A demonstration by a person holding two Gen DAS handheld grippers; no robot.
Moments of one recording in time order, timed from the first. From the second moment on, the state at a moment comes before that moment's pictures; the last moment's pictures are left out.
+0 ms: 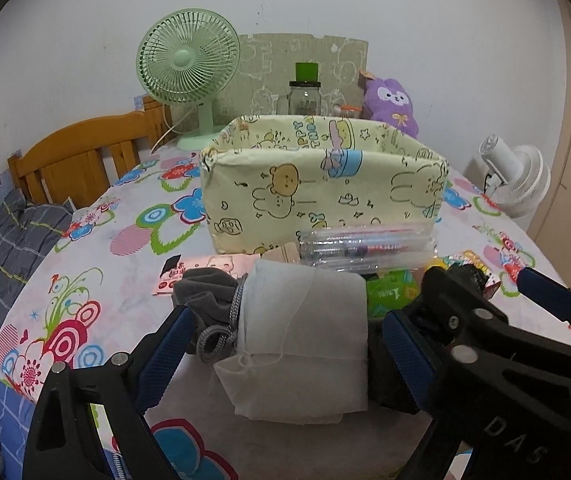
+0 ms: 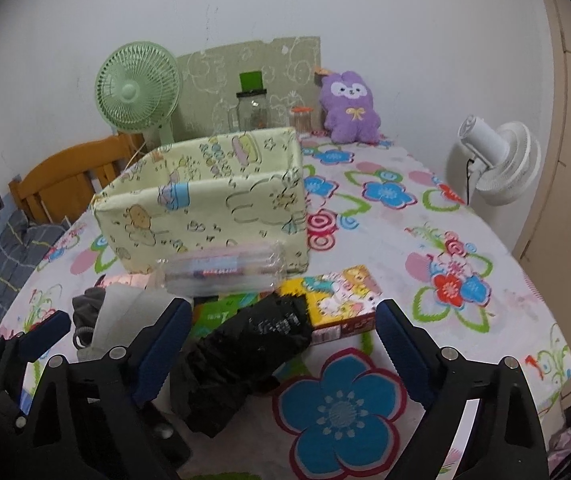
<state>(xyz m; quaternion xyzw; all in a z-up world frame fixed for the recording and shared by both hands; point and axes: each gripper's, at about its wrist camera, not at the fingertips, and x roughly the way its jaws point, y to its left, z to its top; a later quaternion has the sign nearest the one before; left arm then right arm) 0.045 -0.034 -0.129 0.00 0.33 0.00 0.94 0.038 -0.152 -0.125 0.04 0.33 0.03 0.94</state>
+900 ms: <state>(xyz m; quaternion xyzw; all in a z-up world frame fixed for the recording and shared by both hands) 0.047 -0.045 -0.137 0.03 0.33 0.02 0.94 0.051 -0.142 -0.140 0.06 0.37 0.06 0.93</state>
